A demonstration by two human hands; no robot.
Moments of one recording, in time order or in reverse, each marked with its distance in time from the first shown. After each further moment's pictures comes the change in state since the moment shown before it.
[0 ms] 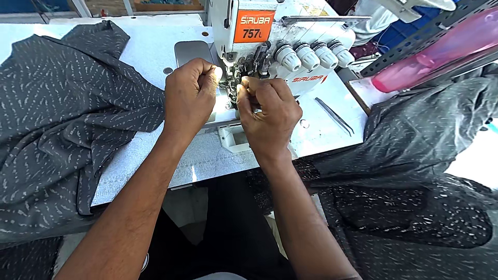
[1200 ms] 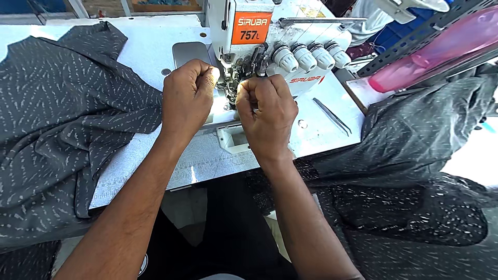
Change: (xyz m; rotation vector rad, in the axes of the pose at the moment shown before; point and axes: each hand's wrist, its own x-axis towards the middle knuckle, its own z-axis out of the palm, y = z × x) left_hand 0.000 0.001 -0.002 -0.001 -0.017 -0.021; right_hand 0.005 -0.001 -0.004 -0.022 -0.076 0.008
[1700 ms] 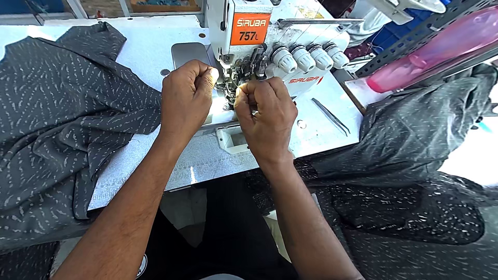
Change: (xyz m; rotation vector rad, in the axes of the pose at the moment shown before) left_hand 0.000 -0.001 0.000 -0.009 -0.005 0.005; right_hand -0.002 -0.001 -0.002 0.028 -0.013 0.007
